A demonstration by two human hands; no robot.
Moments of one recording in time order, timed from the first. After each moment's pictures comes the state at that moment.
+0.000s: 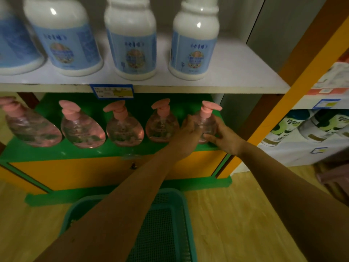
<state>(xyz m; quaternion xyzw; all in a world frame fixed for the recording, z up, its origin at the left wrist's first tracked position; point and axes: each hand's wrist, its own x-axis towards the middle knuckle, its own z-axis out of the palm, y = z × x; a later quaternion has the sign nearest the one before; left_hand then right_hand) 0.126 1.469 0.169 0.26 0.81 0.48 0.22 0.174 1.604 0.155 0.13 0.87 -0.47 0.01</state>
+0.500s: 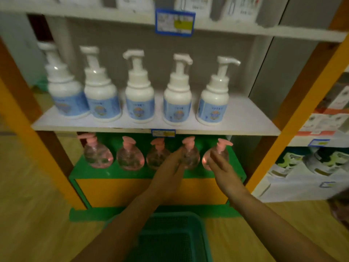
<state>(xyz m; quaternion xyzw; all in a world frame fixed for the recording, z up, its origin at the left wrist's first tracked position) 0.160 1.324 0.224 0.31 0.79 0.52 0.09 0.225 1.467 0.233 0.21 0.80 -0.55 -0.12</state>
